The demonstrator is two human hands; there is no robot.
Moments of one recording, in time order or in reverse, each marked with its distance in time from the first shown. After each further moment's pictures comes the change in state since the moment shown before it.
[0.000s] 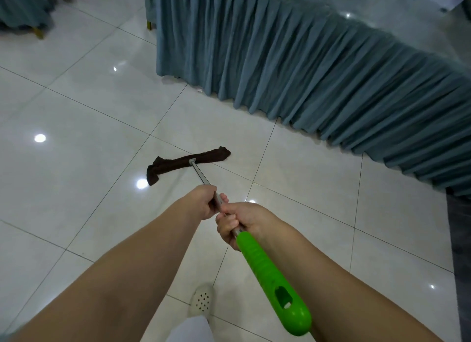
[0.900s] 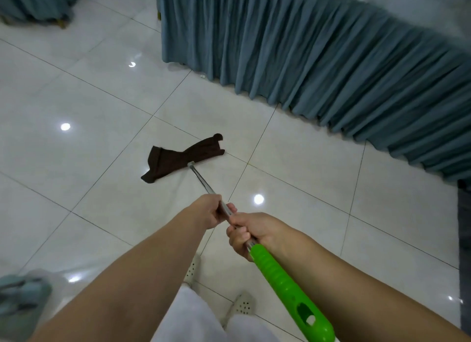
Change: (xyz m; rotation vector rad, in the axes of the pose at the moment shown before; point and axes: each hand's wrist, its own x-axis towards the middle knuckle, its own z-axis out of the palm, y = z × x) left_hand -0.042 -0.198 0.081 0.011 0.073 0.059; right_hand -0.065 0.046 -0.206 -0.157 -0.018 0.064
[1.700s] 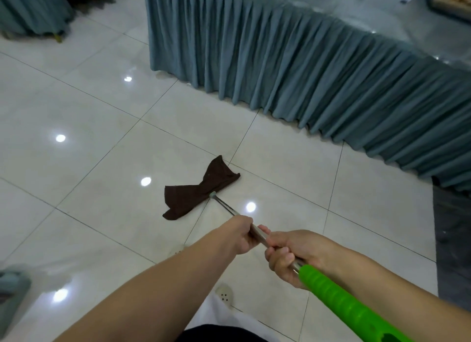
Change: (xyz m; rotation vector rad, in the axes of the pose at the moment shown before) left_hand -0.089 -0.162 0.140 -0.127 -0.186 -0.159; right_hand -0.126 0.040 -0.183 0.024 0.055 0.037
